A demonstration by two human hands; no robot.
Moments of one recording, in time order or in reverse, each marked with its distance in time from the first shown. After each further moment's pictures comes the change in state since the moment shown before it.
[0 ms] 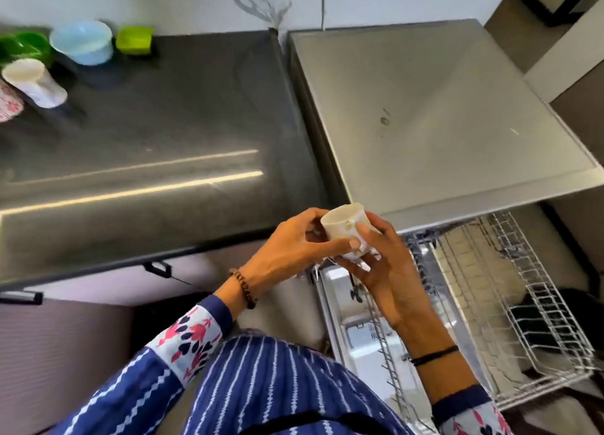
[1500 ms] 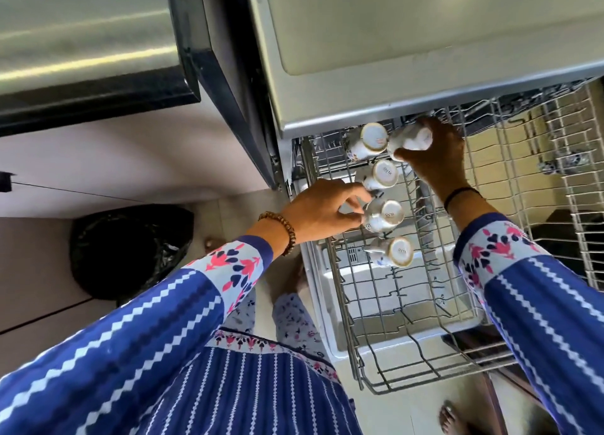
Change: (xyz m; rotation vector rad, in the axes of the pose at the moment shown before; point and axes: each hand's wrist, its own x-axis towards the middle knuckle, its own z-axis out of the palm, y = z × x) left_hand 0.142 -0.178 0.177 0.590 -0.294 0.050; right_hand 0.241 0.111 -0.298 -1.314 0.243 -0.221
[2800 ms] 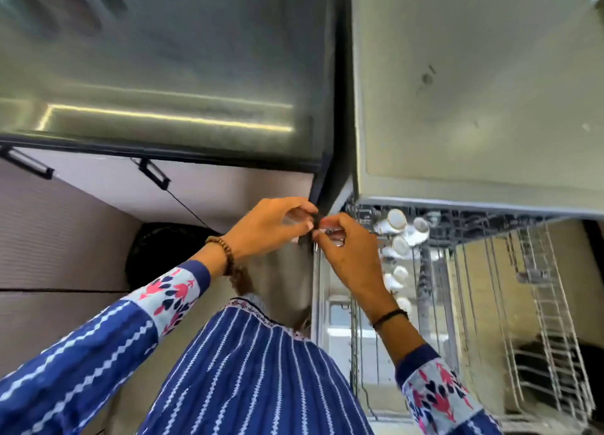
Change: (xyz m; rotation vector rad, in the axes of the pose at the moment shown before) left_hand -0.188 0.019 -0.110 -0.132 0.511 -0.079; right_hand -0.195 -0.232 -0.031 0.379 -0.265 -0.319
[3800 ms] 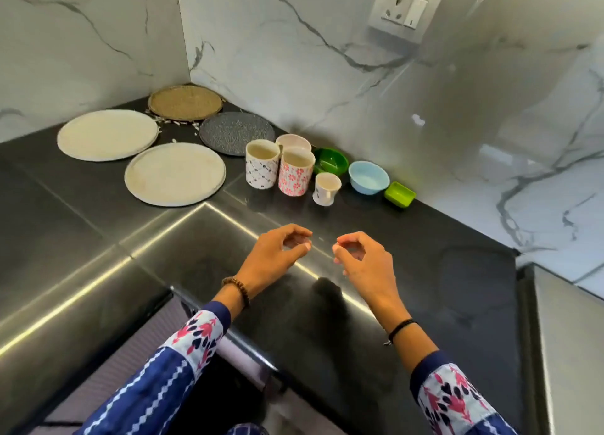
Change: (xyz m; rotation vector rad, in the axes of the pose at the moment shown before) left_hand 0.015 -0.145 -0.386 -0.311 0.826 -0.139; right_hand 0.292 -0.338 0.213 0.028 -0.259 -0.340
